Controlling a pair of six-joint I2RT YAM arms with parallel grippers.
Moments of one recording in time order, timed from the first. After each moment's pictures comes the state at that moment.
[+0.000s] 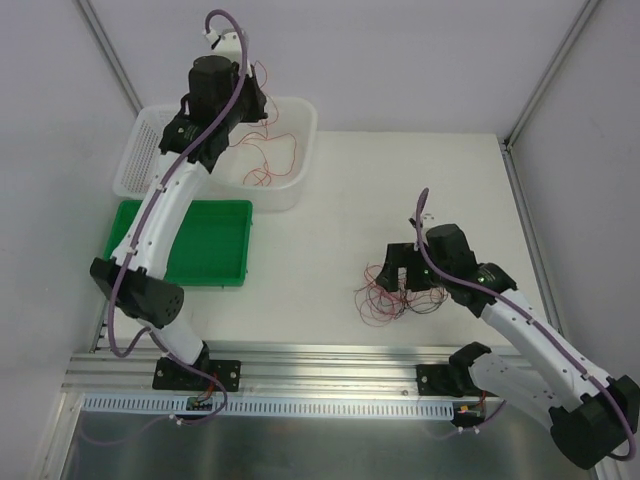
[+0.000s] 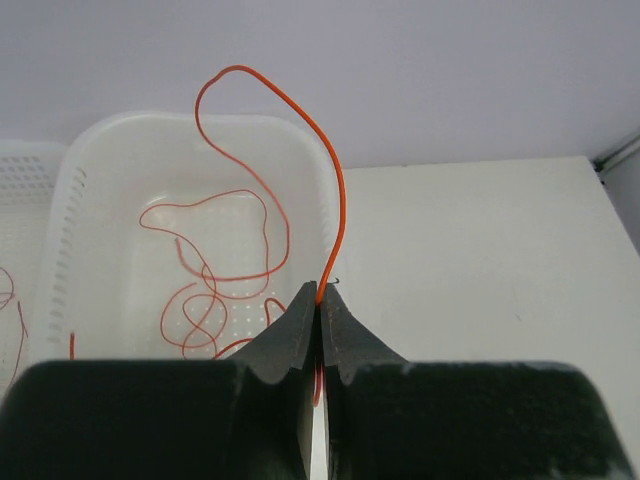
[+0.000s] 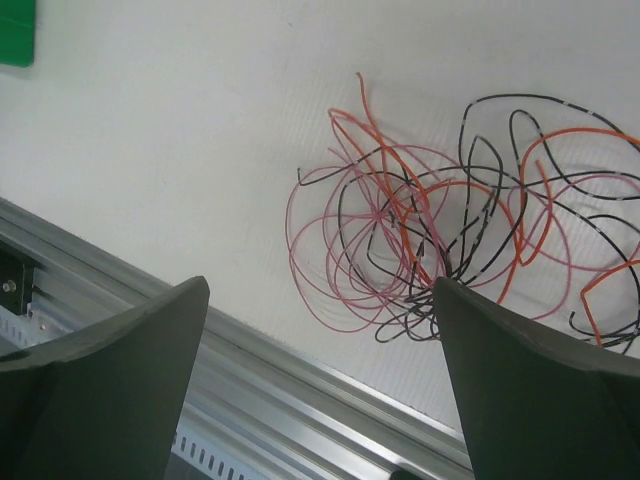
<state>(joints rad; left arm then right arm) -0.35 1.63 1.97 -0.56 -0.08 -0.24 0.54 0.91 0.73 -0.62 -0.13 0.41</state>
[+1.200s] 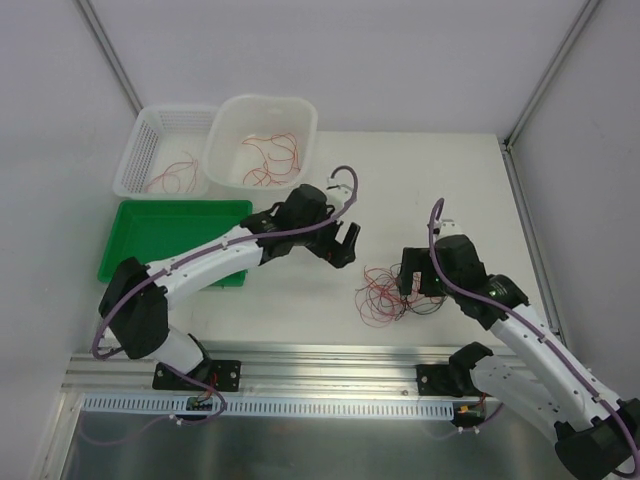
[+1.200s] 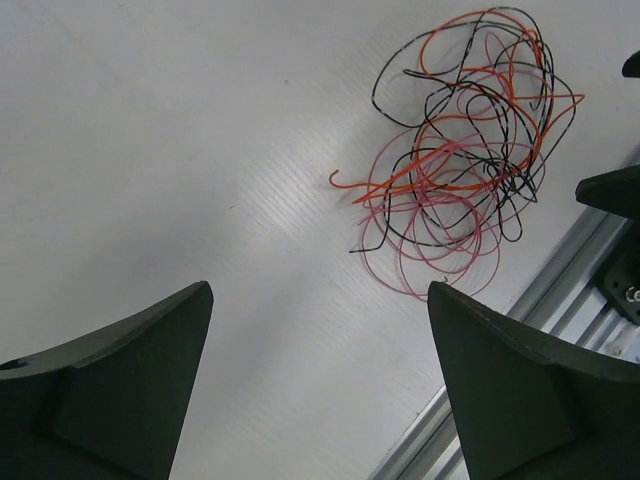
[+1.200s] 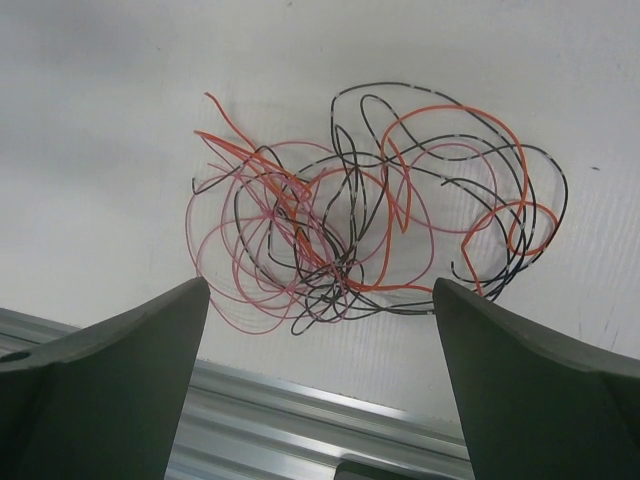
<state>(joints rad) -0.80 1.49 1.16 -0.34 0.16 -0.20 0.55 0.77 0.70 -0.73 0.12 0.41</state>
